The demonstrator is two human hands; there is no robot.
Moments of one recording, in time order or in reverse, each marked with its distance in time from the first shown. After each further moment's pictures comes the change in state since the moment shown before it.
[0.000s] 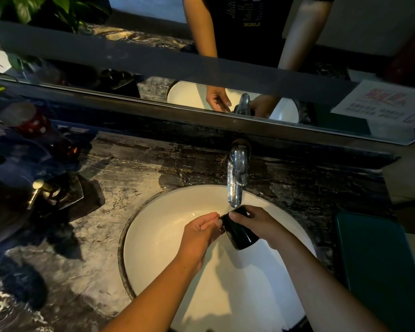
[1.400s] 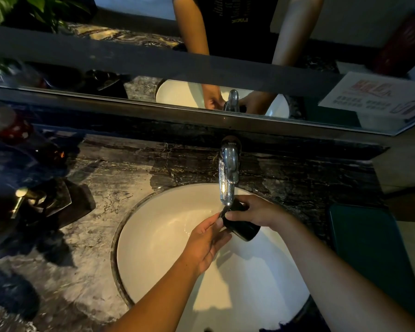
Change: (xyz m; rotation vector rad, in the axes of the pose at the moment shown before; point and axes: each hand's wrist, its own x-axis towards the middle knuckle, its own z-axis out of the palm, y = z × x) left_hand 0.002 -0.014 0.015 -0.142 -0.227 -0.166; right_hand 0.004 -0.022 -0.026 -0.246 -0.116 -0.067
